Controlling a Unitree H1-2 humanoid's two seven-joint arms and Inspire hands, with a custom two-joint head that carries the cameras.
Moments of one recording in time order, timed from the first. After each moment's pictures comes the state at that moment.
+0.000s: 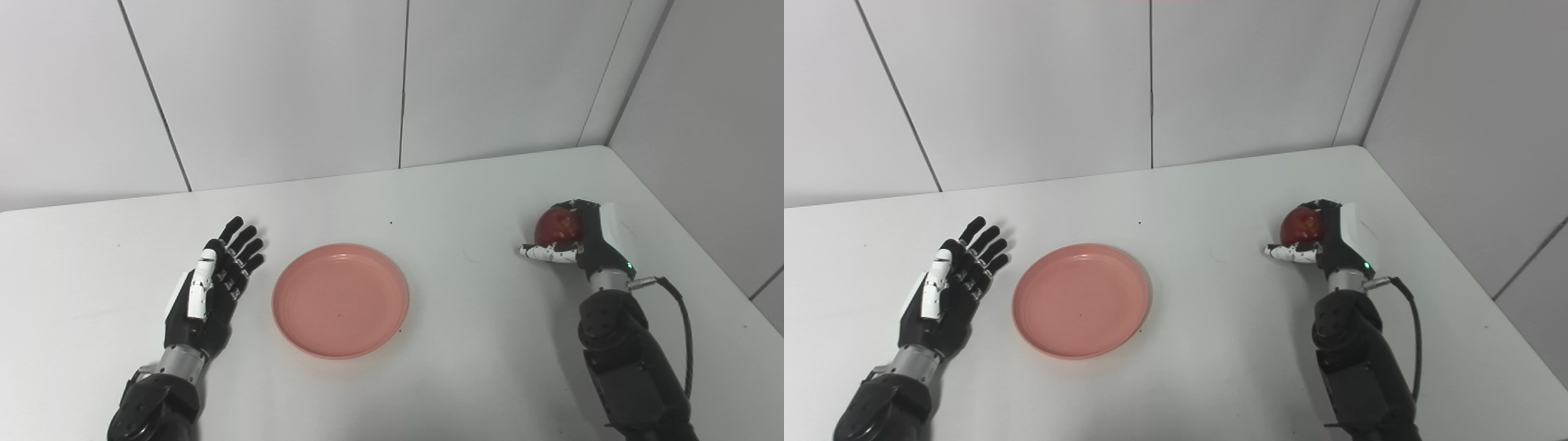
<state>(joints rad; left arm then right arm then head) -0.32 0.06 0.05 0.28 -0.30 0.07 -0.32 -0.26 -0.33 -0.08 0.10 -0.55 0.38 -0.21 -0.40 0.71</state>
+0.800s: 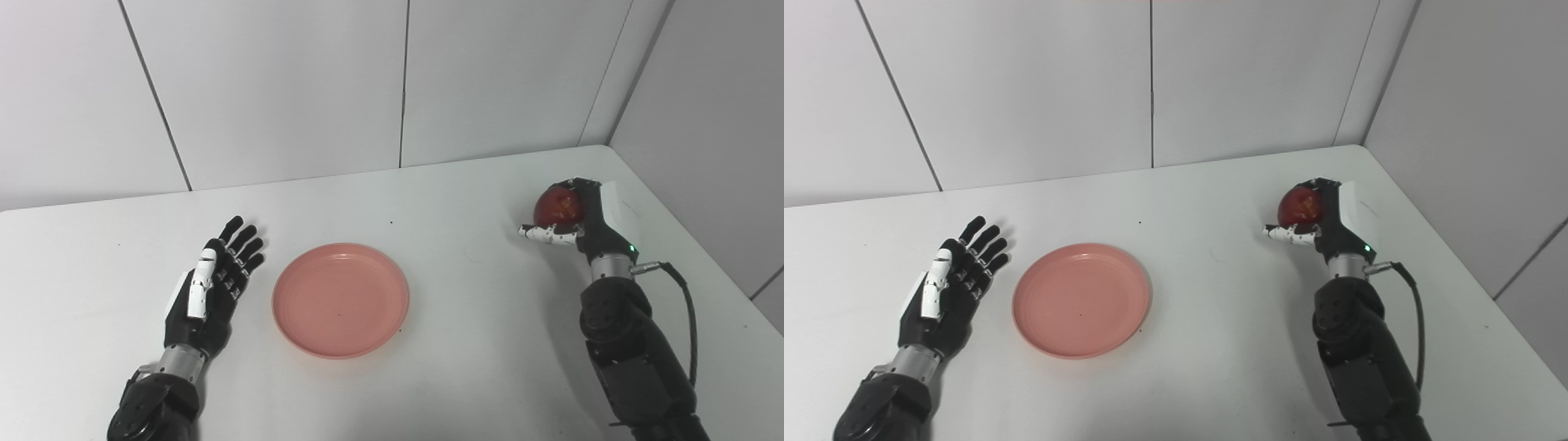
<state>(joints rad) -0.32 0.06 0.04 0.28 -0.30 0.07 -0.32 -0.27 -0.35 -0.07 -0.01 -0.56 0.37 -0.23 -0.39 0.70</state>
